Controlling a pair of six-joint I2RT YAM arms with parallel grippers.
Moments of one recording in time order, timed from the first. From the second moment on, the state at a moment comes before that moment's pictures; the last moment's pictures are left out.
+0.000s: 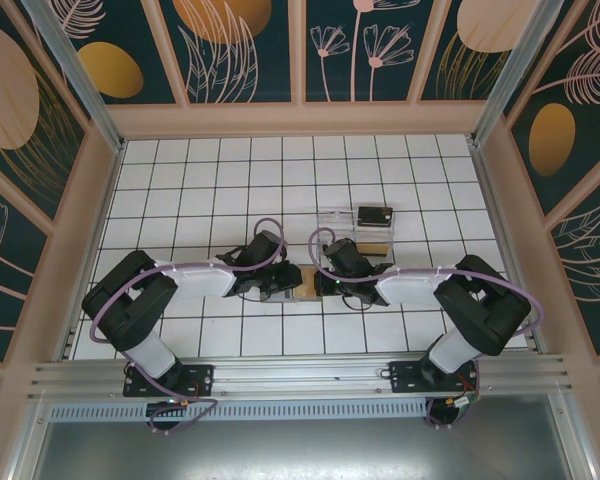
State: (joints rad) left arm -0.77 1.65 0.72 0.01 0.27 -0.96; right arm 0.82 1.55 0.59 0.07 -0.10 0.68
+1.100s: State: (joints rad) left arm -0.76 1.60 0.67 0.02 0.23 -0.96; right arm 0.82 1.58 0.61 0.10 -0.10 0.68
